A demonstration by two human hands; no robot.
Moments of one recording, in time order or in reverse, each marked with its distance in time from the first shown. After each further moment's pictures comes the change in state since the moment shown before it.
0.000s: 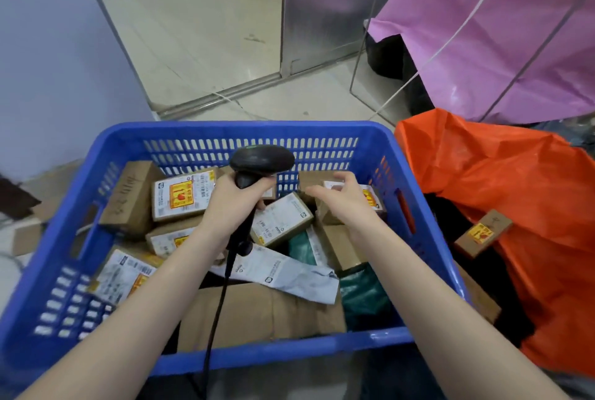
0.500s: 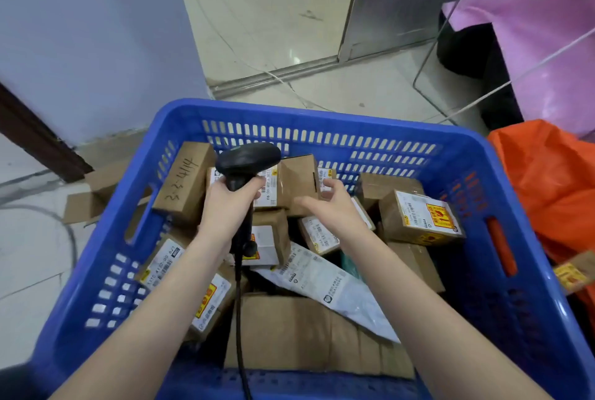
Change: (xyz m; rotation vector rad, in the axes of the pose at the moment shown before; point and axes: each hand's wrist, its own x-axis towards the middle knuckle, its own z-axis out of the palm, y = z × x) left_hand 0.058 -0.066 -0.083 -0.170 0.293 -0.151; right_hand 0.047 0.002 0.125 -0.097 -0.194 0.015
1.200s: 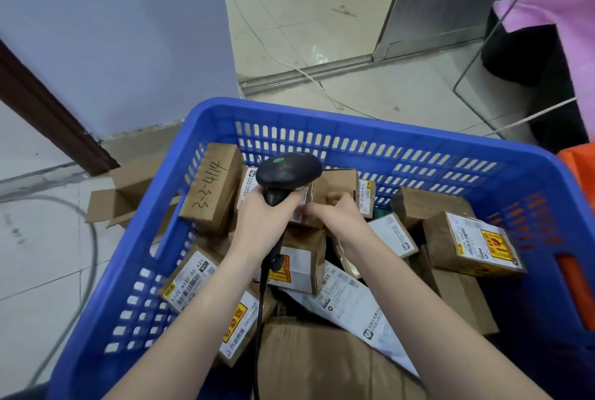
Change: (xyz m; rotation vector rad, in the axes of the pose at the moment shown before) left_hand 0.026 -0.014 -0.004 0.098 -0.058 0.108; right_hand 0.051 0.000 0.054 -0.042 -0.013 0.094
